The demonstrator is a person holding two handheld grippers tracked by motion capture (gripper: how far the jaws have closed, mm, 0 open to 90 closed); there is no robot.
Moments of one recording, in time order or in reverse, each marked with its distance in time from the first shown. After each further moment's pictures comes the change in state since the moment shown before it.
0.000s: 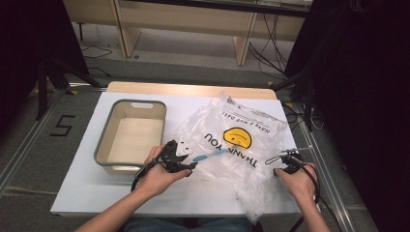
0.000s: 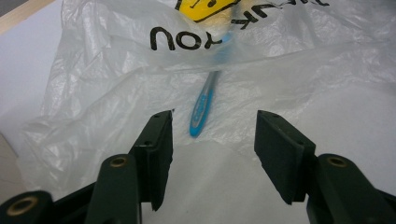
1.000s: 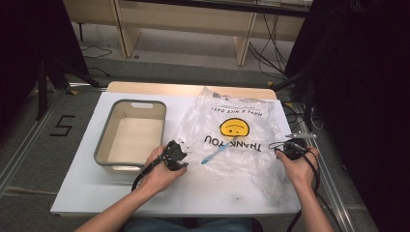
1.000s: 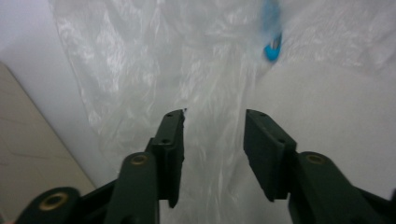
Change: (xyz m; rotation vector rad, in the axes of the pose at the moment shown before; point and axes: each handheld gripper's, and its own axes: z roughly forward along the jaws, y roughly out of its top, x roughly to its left) left arm 0.009 -0.011 0.025 0.252 0.102 -0.032; right arm -0.017 0.036 0.000 -0.271 -0.123 -0.086
